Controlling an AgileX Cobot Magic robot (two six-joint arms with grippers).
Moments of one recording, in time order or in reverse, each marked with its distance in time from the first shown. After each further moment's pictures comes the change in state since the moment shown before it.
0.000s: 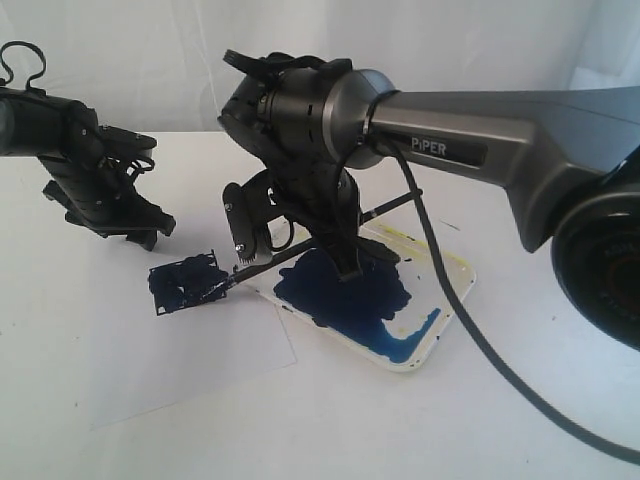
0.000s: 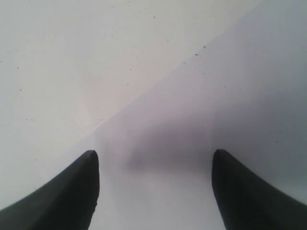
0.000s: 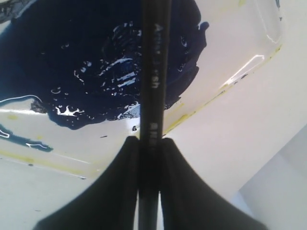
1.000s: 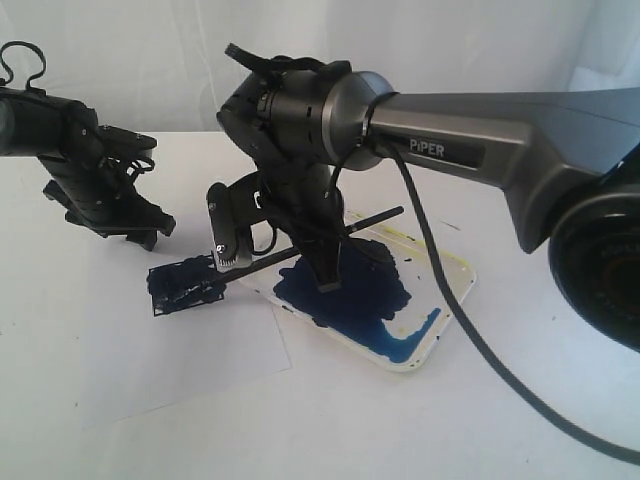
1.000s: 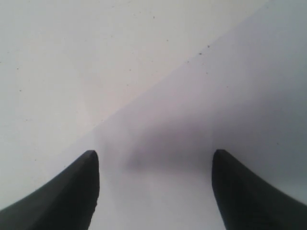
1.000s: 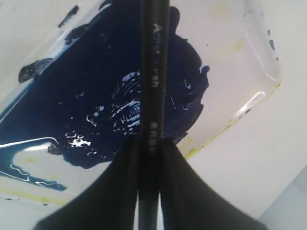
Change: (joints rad) left arm 0.000 0.000 0.000 0.000 0.000 0.004; right arm 0.000 0.002 0.000 0.107 -0.074 -0.004
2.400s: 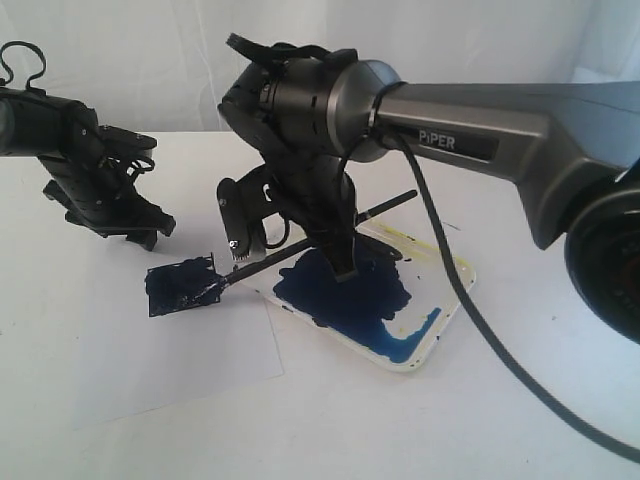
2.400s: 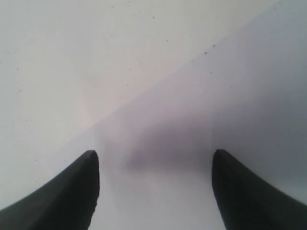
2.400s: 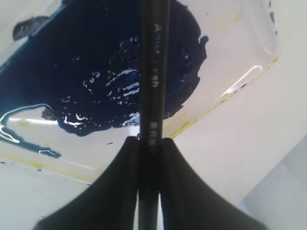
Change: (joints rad) left arm 0.000 0.000 0.000 0.000 0.000 0.002; right arm 0.000 -0.022 0.000 -0.054 0.055 -0.017
